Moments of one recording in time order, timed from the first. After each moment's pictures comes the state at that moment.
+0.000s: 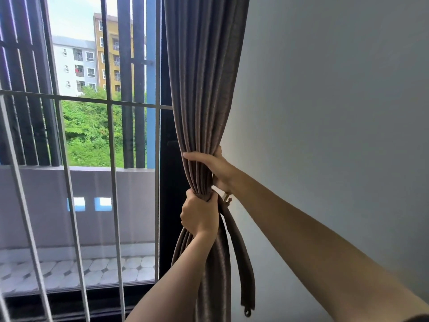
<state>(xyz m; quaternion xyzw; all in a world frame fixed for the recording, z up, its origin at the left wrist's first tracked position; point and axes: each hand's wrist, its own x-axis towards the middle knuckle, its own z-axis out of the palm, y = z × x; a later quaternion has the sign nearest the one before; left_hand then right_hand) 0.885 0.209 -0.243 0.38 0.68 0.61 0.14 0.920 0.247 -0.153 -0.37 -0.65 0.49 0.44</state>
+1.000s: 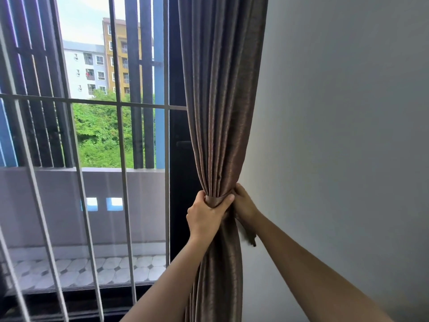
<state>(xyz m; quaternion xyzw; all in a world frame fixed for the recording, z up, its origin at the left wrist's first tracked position) 0.854 0.206 -0.259 0.52 0.56 0.61 0.21 0.965 0.267 -0.252 -0.44 -0.64 0.42 0.47</state>
